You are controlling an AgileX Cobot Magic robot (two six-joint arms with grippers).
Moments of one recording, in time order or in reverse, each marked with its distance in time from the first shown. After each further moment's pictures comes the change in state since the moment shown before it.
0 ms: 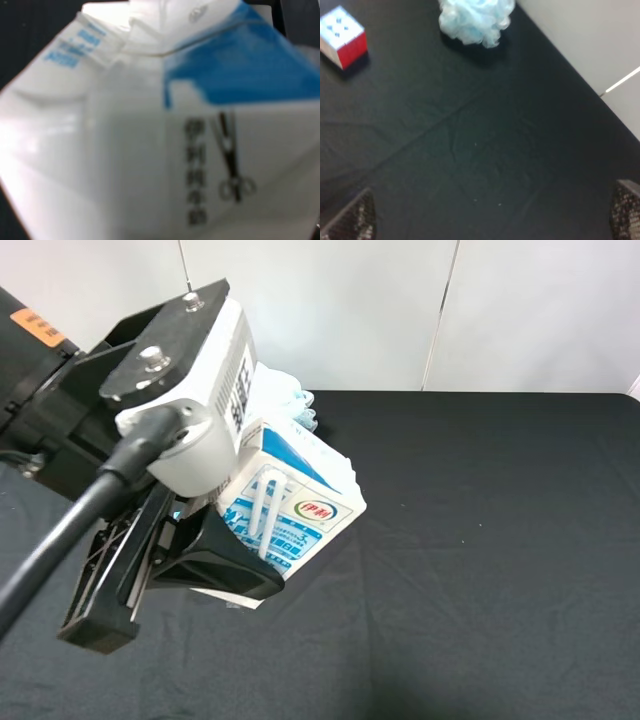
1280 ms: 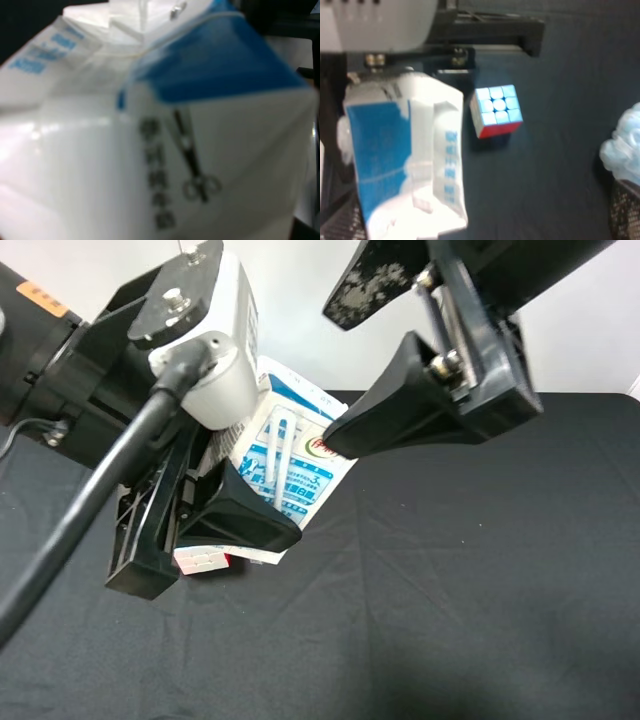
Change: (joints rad) left arm 0.013 0.000 -0.005 -0.015 -0.078 -0.023; right arm 0.019 0.495 -0.068 0.506 -0.236 -0.733
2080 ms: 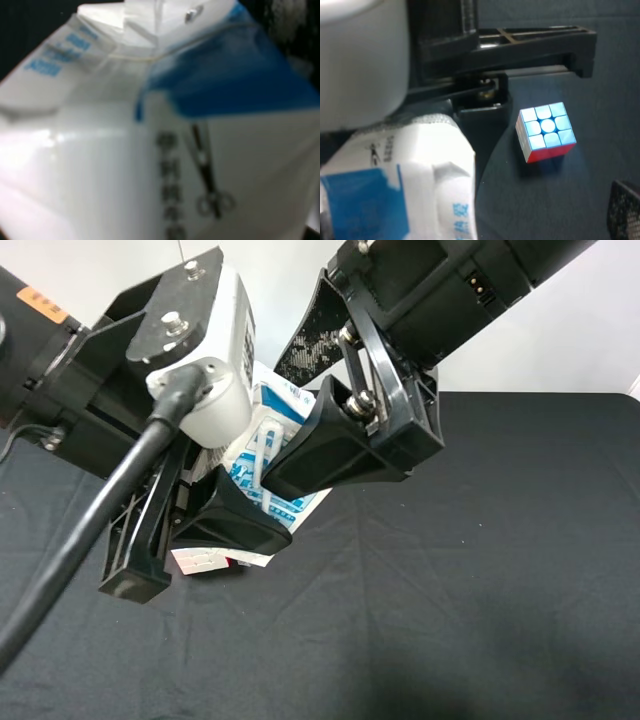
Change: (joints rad) left arm 0.000 0.000 0.000 0.038 0.008 0.011; right arm 0.000 0.124 0.031 0.195 -0.036 -0.046
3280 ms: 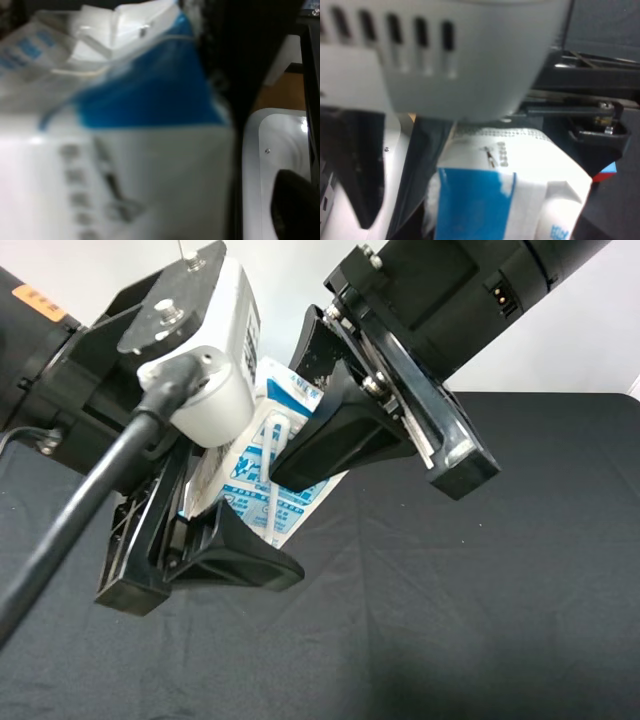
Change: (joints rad) left arm -0.010 0.000 0.000 -0.038 0.003 0.007; right arm -0.012 0.011 -0.005 0.118 0.122 -0.226
